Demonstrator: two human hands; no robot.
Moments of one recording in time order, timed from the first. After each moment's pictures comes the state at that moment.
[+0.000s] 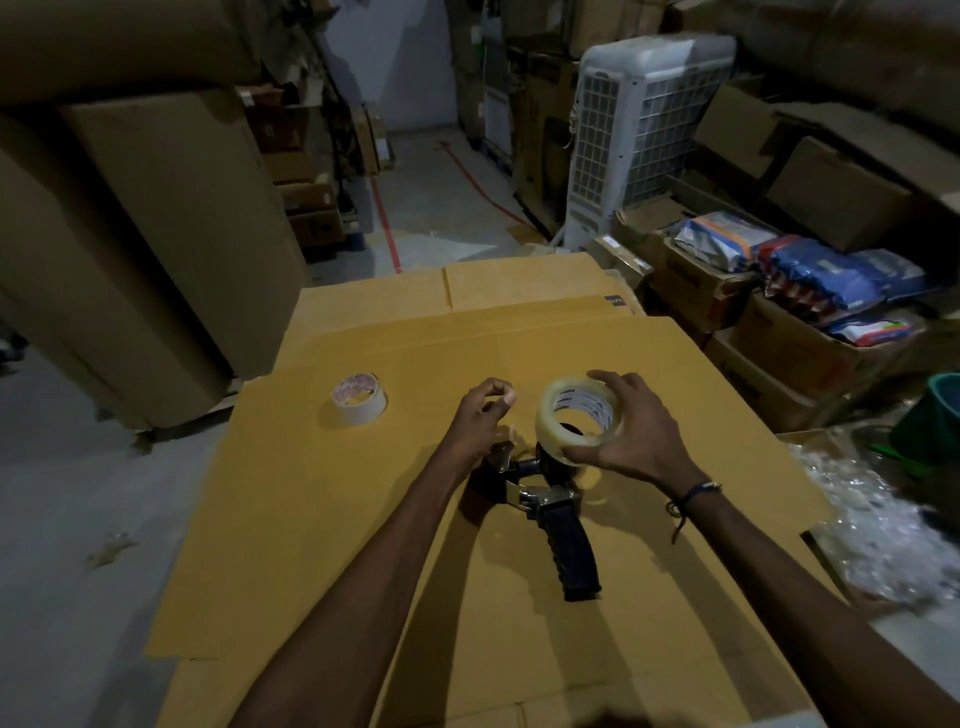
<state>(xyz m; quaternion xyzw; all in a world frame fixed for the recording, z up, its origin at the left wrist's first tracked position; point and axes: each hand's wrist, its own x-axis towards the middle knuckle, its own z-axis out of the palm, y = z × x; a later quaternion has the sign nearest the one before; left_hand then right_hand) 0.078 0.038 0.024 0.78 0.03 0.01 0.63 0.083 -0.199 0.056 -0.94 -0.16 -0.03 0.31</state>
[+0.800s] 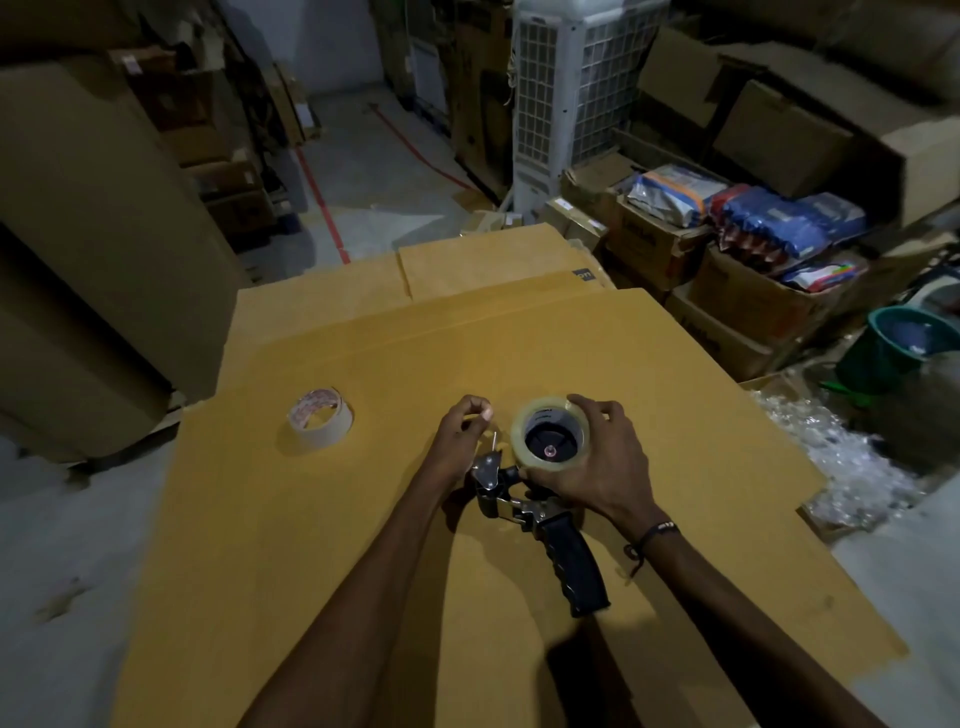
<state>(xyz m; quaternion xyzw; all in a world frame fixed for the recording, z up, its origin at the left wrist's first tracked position) 0.125 0.063 -0.042 0.79 0.03 -0.05 0.61 0.074 -0.154 0.007 -0.94 -0.02 -0.05 0.32</state>
